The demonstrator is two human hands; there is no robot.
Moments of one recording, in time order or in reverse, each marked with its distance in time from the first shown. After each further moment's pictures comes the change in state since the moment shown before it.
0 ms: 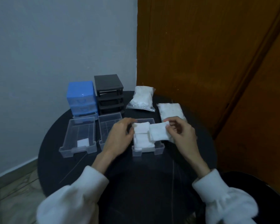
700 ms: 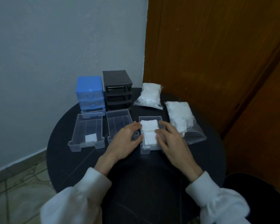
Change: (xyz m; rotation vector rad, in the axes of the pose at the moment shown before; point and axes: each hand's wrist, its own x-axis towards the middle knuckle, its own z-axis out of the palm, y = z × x) left_hand -0.017 -0.019 0.002 0.064 -0.188 -0.003; right_hand -0.017 -0.002 0.036 -0.587 -0.274 -0.204
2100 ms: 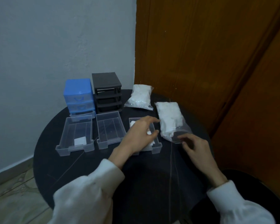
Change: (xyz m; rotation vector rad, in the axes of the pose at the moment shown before) left_hand 0.033 0.064 0.015 -0.091 -0.001 0.187; right_hand -0.038 0.077 -0.038 0.130 0.100 0.199
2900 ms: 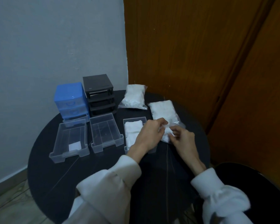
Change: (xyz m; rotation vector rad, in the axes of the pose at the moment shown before) left_hand 0.030 0.017 0.046 -0.044 -0.060 -0.100; right_hand 0.019 -0.007 0.028 0.101 0.132 0.151
